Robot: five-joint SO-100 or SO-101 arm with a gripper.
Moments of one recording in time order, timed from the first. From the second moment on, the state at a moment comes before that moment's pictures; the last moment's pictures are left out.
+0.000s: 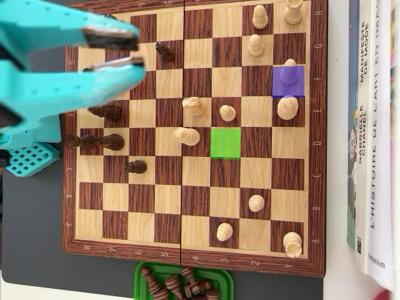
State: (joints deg) arm -9.0 151.6 134.8 32.7 80.7
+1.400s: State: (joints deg) arm -9.4 142.6 134.0 33.0 83.6
